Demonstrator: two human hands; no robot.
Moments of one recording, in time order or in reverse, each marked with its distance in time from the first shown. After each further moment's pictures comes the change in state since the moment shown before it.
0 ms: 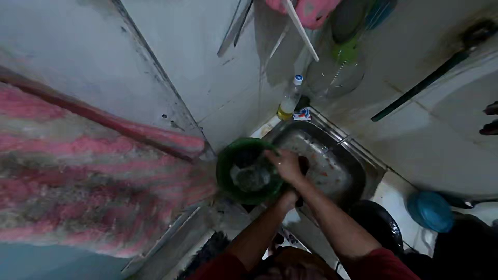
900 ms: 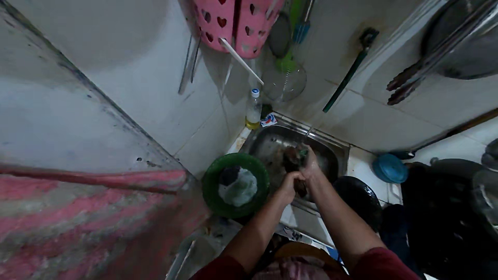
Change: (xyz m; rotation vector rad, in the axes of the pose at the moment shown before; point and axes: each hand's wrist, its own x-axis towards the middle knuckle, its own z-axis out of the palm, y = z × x) left_hand -0.028 0.058 0.022 -0.042 -0.264 -0.168; right_hand -0.024 0.061 -0.048 1.391 0.537 0.231
